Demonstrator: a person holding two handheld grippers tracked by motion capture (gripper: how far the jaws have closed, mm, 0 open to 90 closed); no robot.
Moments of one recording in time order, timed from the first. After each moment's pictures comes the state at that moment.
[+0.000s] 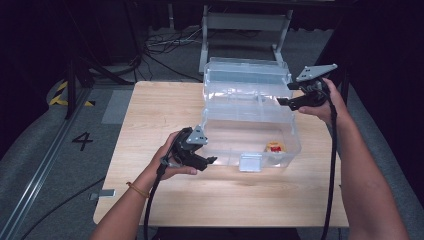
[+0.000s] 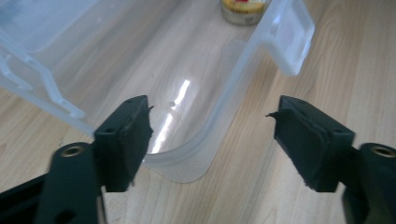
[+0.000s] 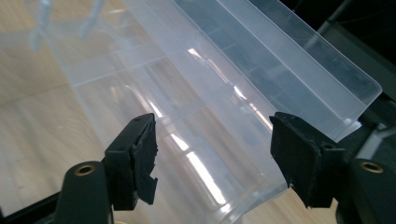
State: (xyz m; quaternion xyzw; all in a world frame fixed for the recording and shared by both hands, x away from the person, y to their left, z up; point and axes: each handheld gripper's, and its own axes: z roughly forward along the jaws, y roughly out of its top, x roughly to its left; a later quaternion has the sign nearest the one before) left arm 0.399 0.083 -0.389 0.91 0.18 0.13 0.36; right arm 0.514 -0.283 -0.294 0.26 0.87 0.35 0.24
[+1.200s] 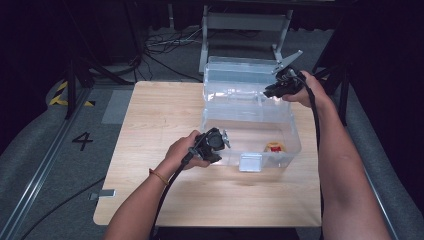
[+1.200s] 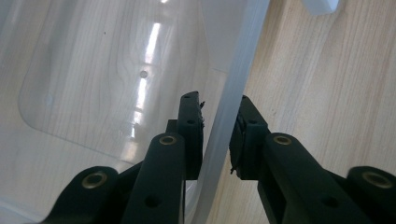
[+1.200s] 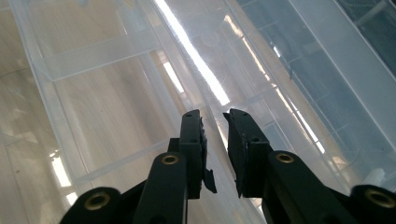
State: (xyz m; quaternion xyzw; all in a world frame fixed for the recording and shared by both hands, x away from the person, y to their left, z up) left arm 0.425 0.029 -0.405 0.97 0.12 0.07 0.18; right arm 0.568 -0.242 -0.300 0.21 0.92 0.28 0.16
